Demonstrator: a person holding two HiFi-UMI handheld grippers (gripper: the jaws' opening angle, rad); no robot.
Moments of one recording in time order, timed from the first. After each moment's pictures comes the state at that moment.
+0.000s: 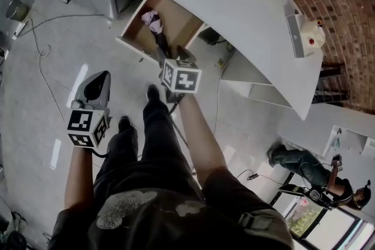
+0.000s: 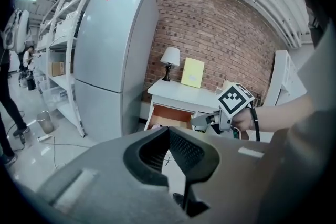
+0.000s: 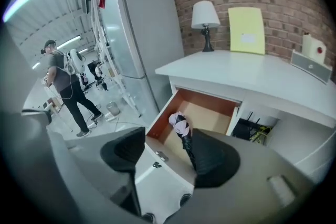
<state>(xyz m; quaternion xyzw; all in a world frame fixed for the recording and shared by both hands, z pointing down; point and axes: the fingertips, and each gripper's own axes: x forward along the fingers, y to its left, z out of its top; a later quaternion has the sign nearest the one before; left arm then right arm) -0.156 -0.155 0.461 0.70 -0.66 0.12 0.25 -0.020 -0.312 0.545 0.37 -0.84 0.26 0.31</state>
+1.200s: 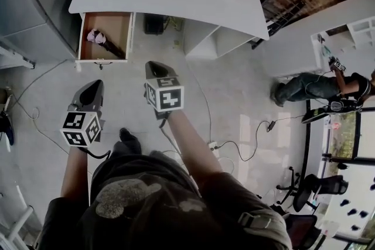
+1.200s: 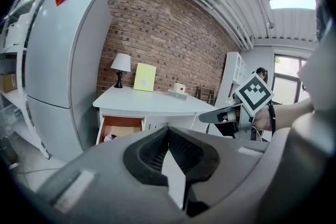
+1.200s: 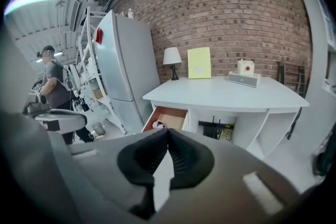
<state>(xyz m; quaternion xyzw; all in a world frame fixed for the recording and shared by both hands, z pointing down) -0.006 -0.095 0.369 0.84 -0.49 0.13 0.19 0.154 -0.150 0.396 0.52 -0.80 0.24 0.21</state>
